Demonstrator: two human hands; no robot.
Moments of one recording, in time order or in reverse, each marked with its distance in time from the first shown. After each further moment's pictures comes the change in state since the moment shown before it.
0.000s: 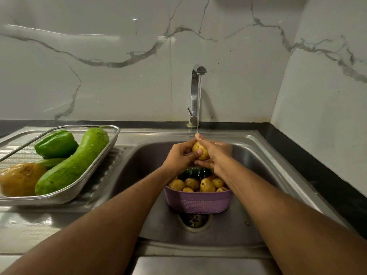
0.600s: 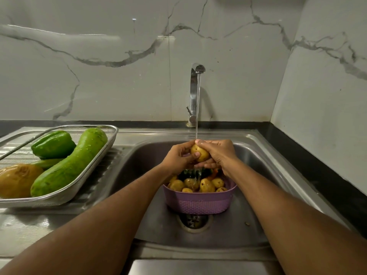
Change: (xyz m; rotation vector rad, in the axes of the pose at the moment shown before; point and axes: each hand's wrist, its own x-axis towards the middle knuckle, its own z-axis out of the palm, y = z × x) left_hand 0.006 -0.007 -0.007 -0.013 -0.075 -0.084; right_hand 0.001 -0.002 -0.025 -0.265 -0.129 -0.191
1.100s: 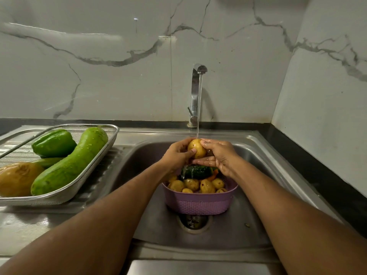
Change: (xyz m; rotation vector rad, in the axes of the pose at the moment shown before) left_hand 0.008 0.001 -0.004 -0.097 0.030 -0.080; right_hand 0.005 -0.003 0.002 0.288 -0.092 0.123
